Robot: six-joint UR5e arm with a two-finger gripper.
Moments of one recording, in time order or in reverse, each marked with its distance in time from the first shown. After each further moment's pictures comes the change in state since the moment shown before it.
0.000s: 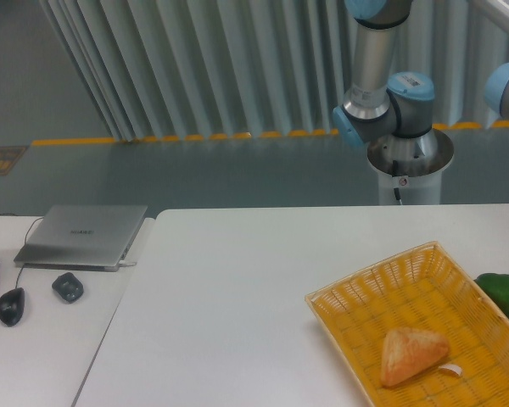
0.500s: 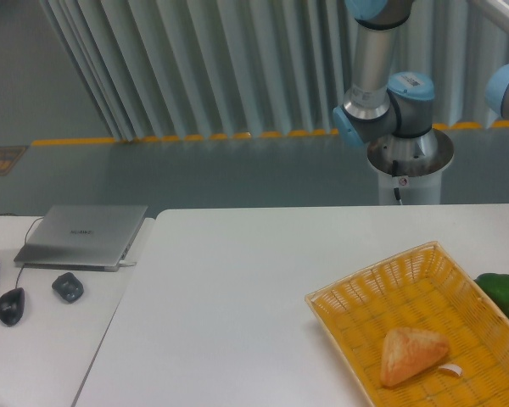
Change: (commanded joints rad) arm 0.005 -0.017 0.031 -0.012 -0.003 0.000
